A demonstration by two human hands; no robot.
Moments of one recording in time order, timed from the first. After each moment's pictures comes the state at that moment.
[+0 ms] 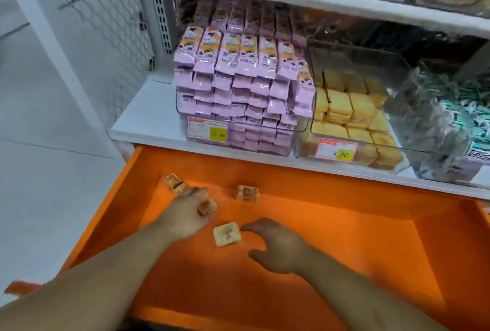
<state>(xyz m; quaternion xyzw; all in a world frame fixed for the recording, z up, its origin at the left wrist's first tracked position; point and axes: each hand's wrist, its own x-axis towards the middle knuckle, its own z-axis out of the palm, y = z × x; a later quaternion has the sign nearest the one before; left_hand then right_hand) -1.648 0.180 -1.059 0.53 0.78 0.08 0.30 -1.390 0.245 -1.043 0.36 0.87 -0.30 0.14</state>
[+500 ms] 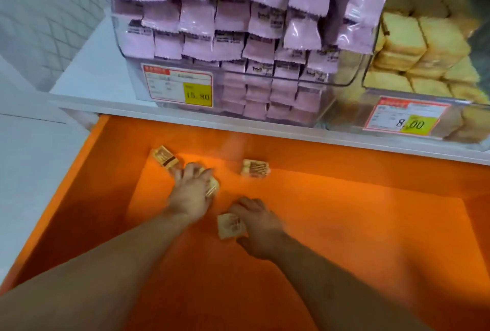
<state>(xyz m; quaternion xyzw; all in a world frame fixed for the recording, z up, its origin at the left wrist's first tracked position) -1.648 0.228 -1.186 0.54 0.82 0.00 0.20 -1.435 0.267 -1.185 0.33 0.89 -0.27 0.15</state>
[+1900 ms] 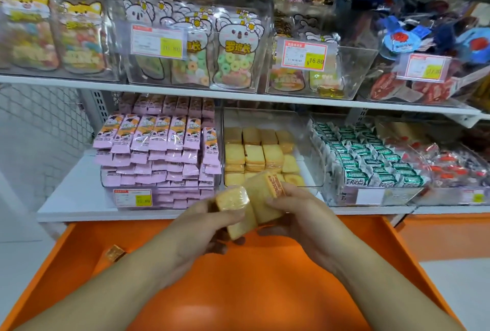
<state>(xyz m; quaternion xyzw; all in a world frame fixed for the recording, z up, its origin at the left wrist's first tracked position) -1.482 0.216 -0.837 0.36 0.55 0.45 0.61 -1.281 0.275 -0.816 0.42 0.53 -0.67 -0.32</state>
